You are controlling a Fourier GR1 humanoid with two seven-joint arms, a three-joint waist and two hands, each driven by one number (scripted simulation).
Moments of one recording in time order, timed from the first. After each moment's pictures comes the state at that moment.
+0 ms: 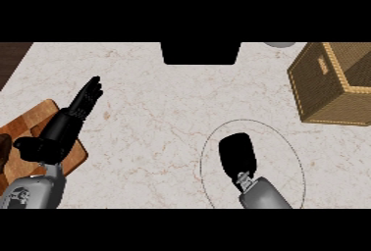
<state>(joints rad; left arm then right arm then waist) -0.17 0.21 0.03 -1.59 -0.04 -0.19 0.03 -0.28 -0.08 0.55 -1.35 1.52 0.55 0.44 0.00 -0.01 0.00</state>
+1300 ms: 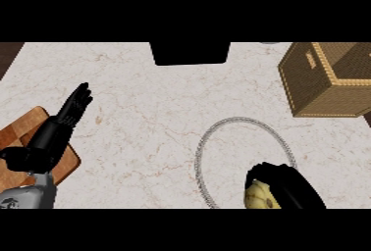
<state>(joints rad) -0.11 0.21 0.08 -1.62 -0.05 -0.20 0.01 0.20 -0.21 0.31 -1.87 0.92 0.21 -0.07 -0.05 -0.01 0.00</state>
